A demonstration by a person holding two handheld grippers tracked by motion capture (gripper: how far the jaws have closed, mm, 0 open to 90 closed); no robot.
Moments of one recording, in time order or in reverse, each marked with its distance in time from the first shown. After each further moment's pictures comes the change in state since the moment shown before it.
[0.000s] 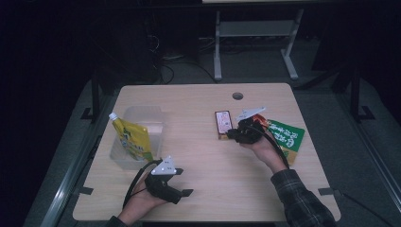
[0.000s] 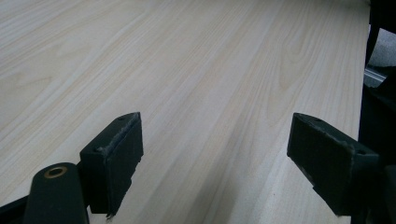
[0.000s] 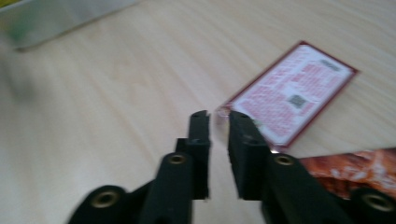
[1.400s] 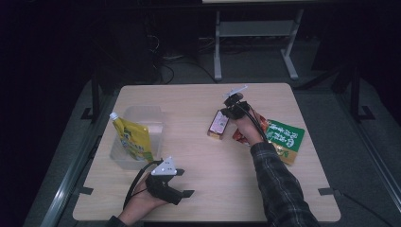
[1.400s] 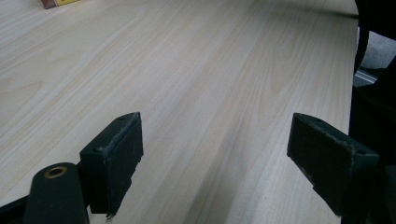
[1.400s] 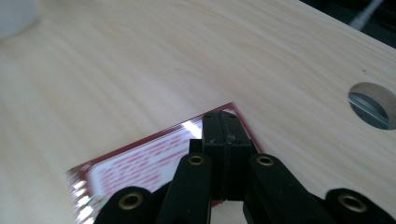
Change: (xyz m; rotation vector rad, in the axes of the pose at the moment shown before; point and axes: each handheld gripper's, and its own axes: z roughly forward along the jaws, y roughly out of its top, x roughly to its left) left arm -0.002 0.001 -0.001 -0.006 -0.019 0.010; right arm -0.050 0.060 0.065 0.047 -0.176 0.054
